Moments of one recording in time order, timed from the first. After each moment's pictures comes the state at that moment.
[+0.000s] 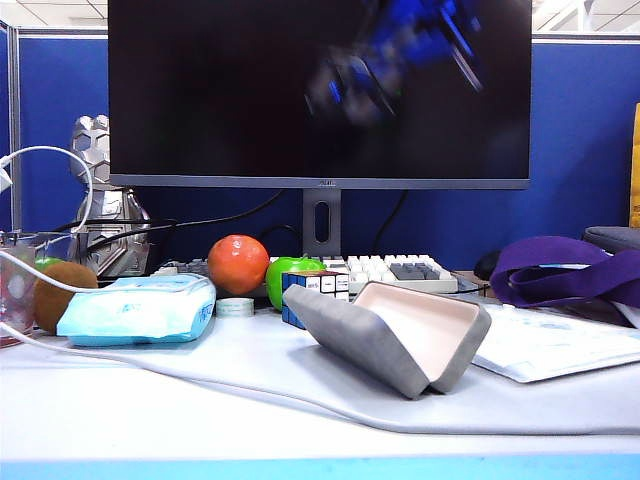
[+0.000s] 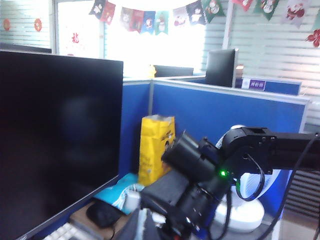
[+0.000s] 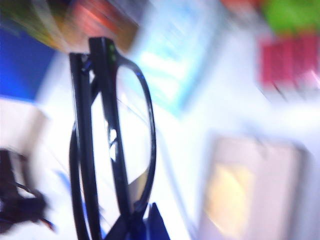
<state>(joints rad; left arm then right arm) -0.30 0.95 1.12 0.11 0.71 -0.18 0.41 1.66 1.64 -0.92 -0.61 0.18</state>
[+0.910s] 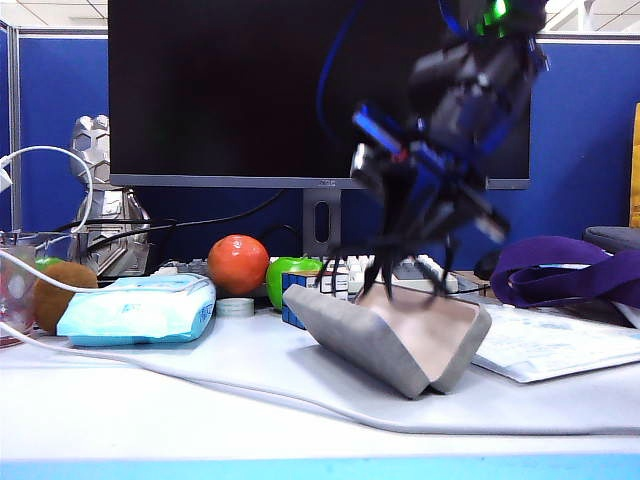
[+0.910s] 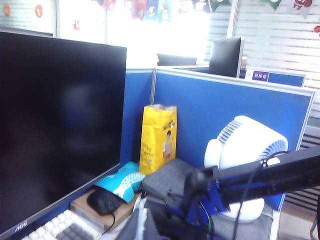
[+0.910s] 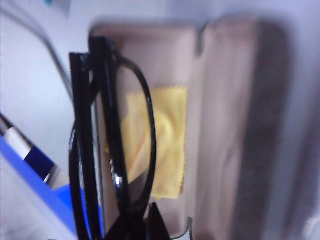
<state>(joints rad) -0.30 0.96 1.12 0.07 0.71 -0.16 0.41 1.89 1.50 -1.00 -0.57 0.06</state>
